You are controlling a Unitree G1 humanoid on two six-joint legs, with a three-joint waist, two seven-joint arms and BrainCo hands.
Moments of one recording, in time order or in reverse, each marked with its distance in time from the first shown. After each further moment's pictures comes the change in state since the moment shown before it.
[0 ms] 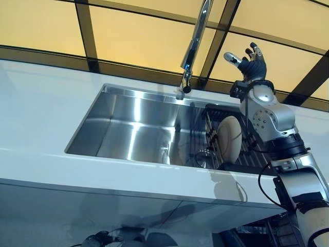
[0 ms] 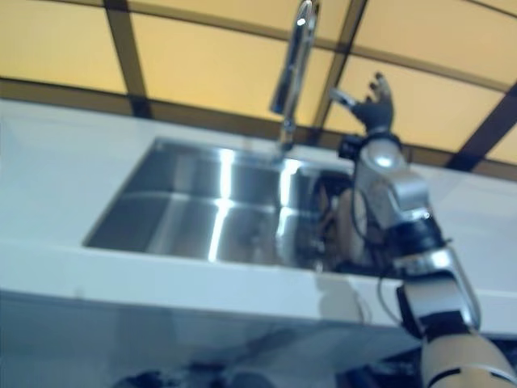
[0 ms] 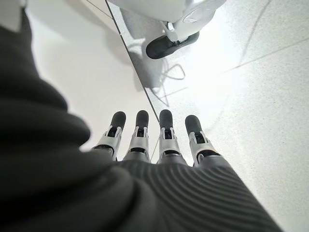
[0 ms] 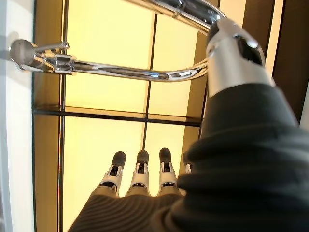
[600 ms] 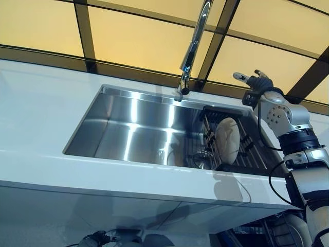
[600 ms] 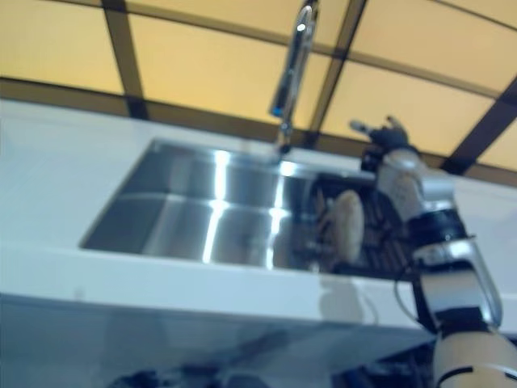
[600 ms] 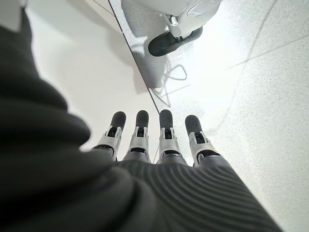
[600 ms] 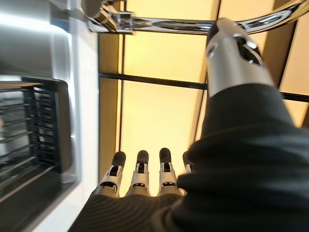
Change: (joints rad) left arm 0.000 0.022 0.000 -0.005 0.000 0.005 -0.001; right arm -0.030 -0.077 0.003 0.233 0.099 0.209 0.123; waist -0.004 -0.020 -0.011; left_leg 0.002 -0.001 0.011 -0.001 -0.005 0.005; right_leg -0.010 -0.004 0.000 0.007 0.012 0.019
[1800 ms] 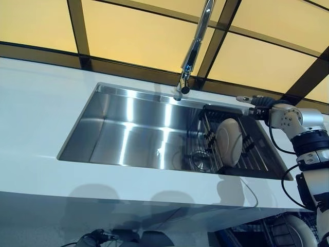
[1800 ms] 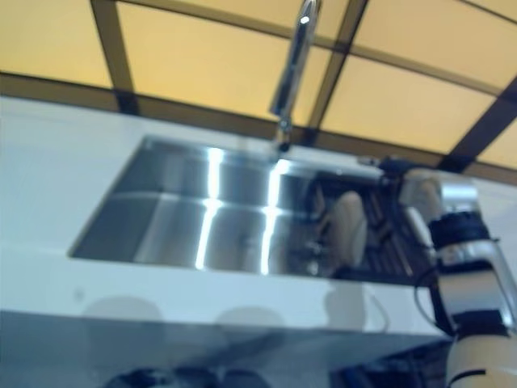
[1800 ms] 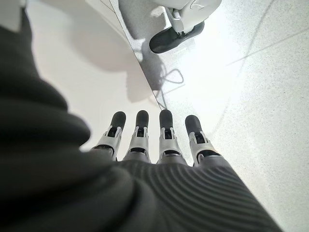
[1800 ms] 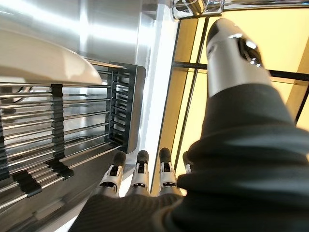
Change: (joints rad) left arm -0.002 0.018 0.000 -0.010 -0.003 0.001 0.004; right arm 0.008 -0.113 0.039 0.131 -0.049 0.202 0.241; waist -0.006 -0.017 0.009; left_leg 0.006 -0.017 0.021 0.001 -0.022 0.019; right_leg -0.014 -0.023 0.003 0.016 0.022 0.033
